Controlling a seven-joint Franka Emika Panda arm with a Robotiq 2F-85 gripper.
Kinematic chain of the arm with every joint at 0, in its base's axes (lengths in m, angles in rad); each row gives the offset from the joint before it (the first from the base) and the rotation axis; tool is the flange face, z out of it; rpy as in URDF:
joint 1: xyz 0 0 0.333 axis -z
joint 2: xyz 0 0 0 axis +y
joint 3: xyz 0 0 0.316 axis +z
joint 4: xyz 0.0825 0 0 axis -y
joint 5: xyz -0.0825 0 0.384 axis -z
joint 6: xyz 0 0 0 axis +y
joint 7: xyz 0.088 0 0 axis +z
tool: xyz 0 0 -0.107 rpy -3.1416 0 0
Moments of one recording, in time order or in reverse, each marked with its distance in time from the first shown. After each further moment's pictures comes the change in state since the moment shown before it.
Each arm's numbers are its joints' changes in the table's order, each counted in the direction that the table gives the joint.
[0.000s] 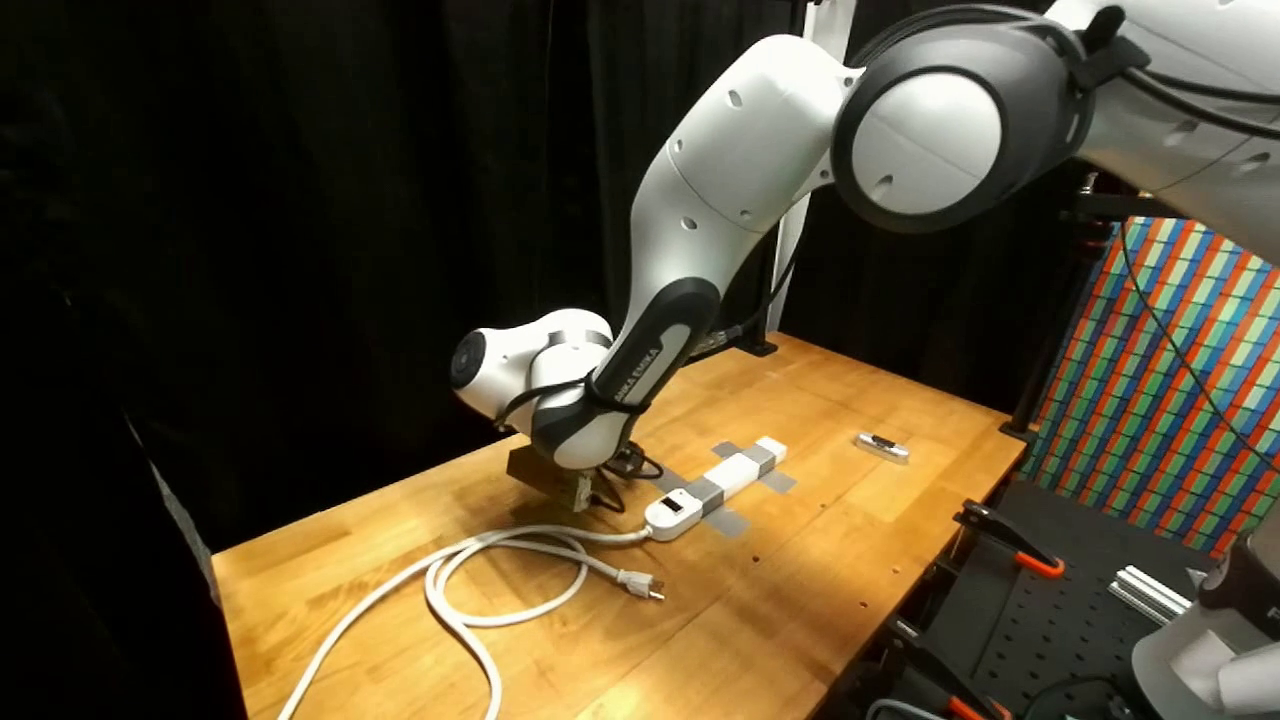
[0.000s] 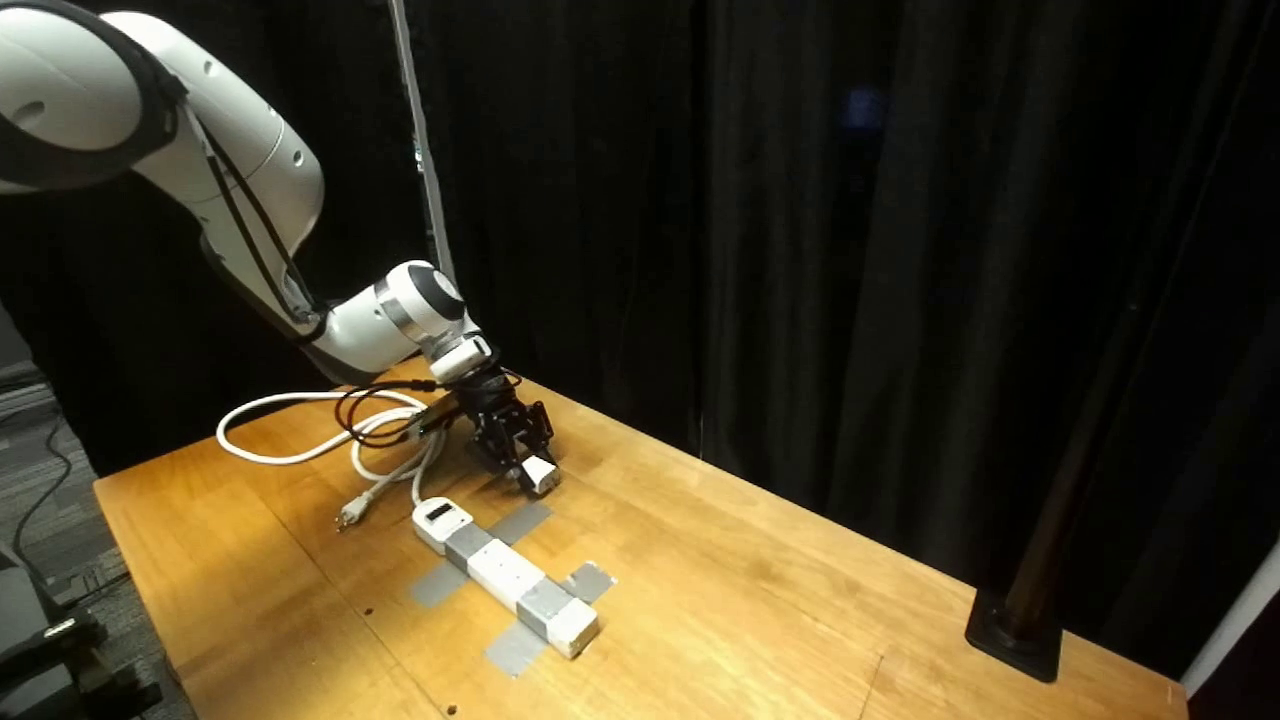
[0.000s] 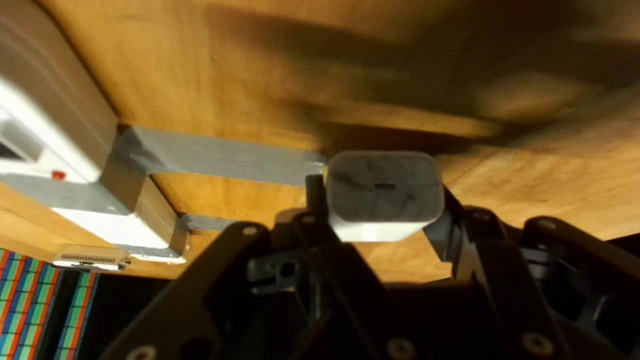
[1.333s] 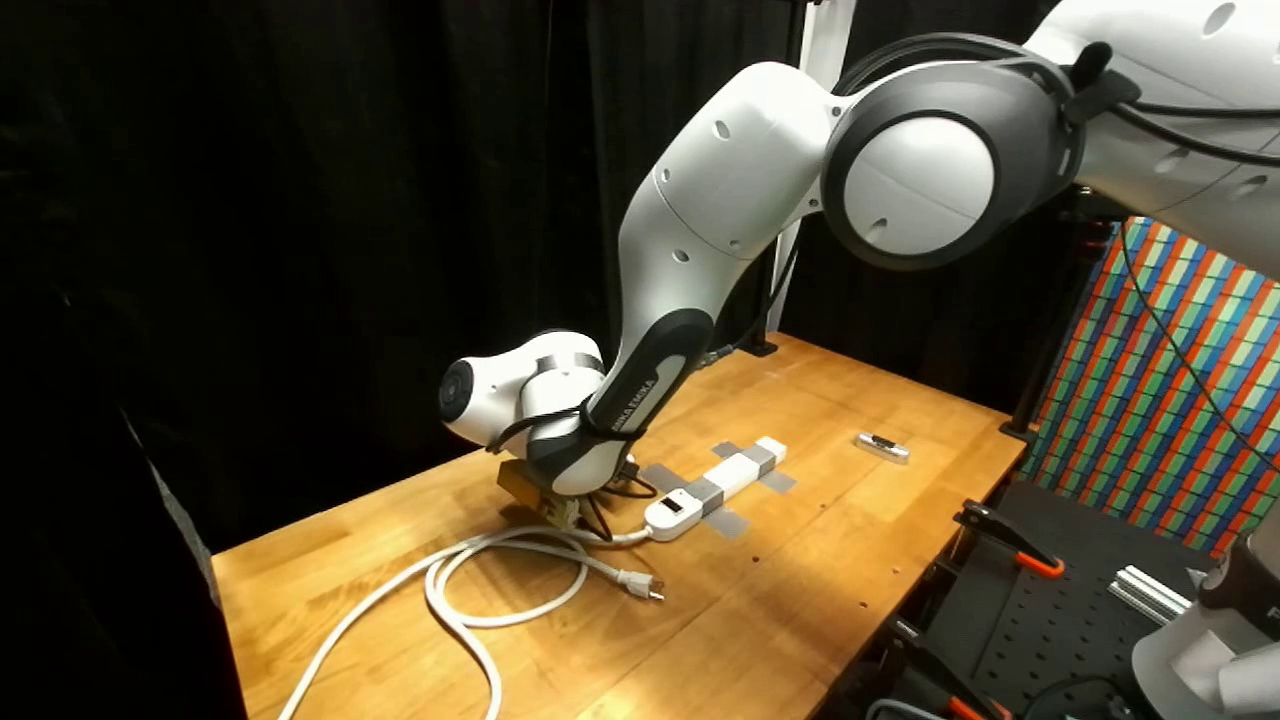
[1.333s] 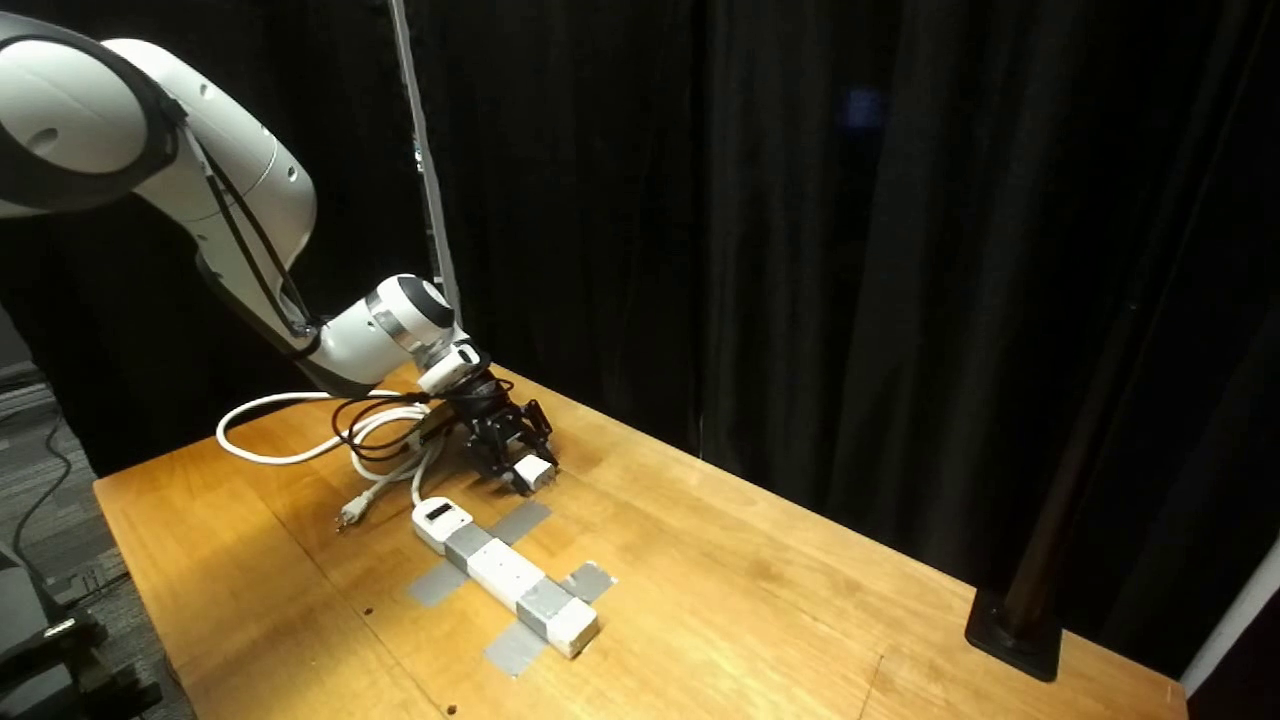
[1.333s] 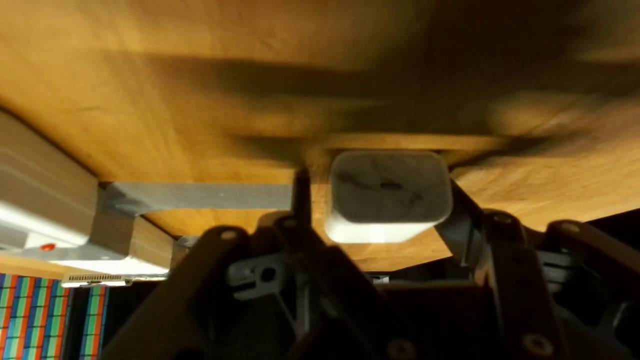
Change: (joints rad) arm -0.052 0.059 -0.026 0.051 0.043 0.014 -0.150
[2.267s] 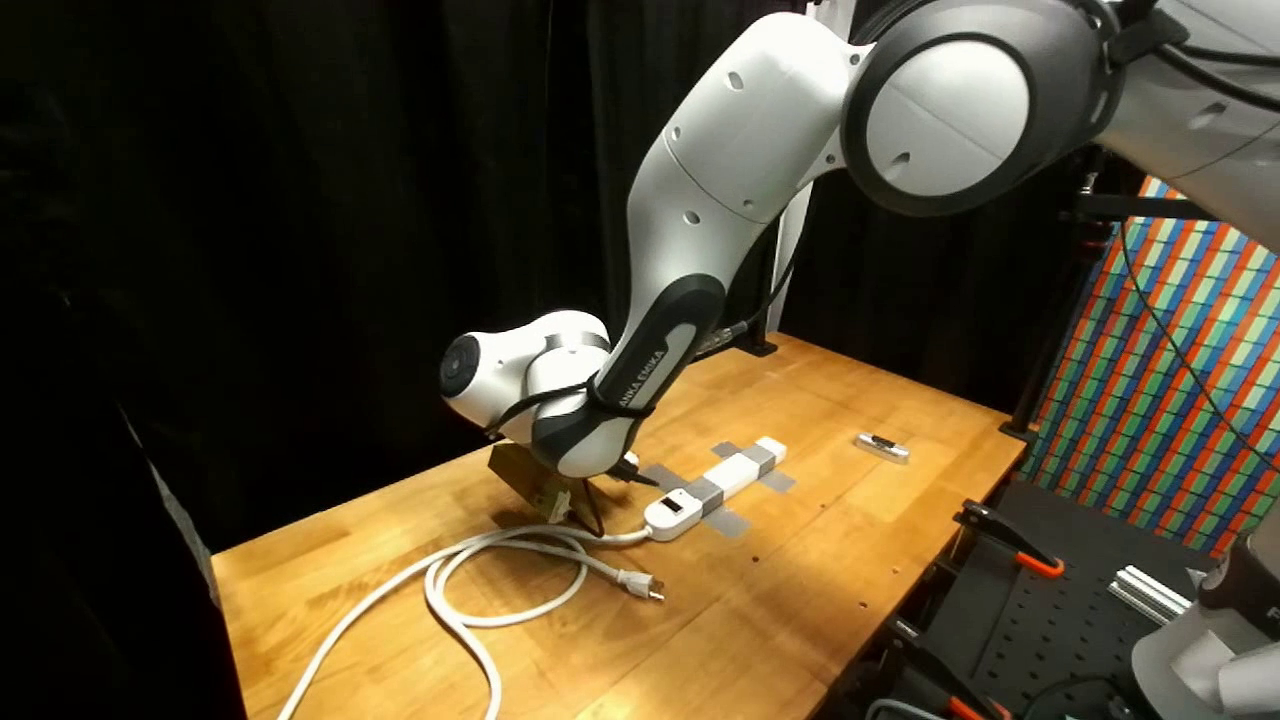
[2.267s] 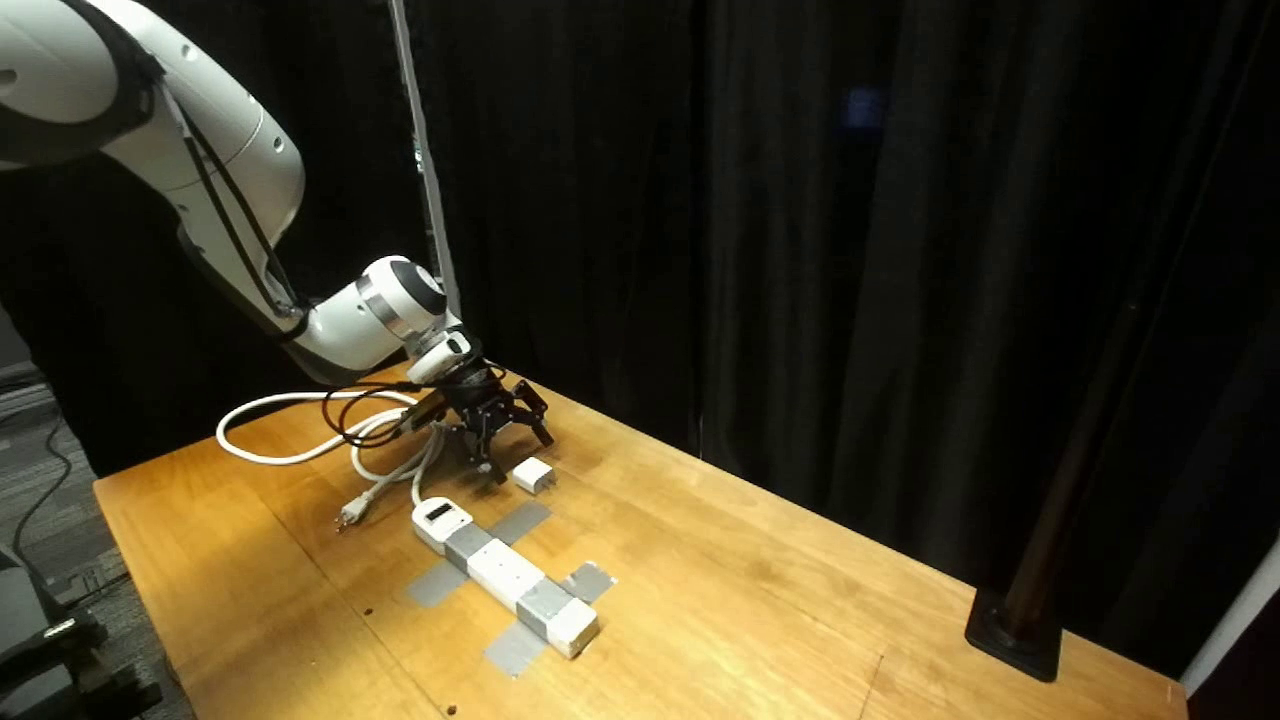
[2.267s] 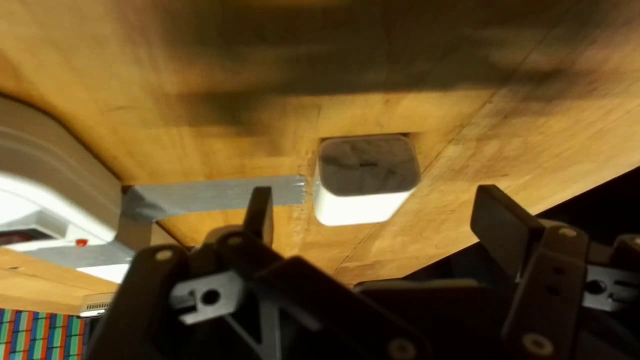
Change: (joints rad) arm 0.005 -0.088 0.008 -0.103 -0.006 -0.079 -0.087
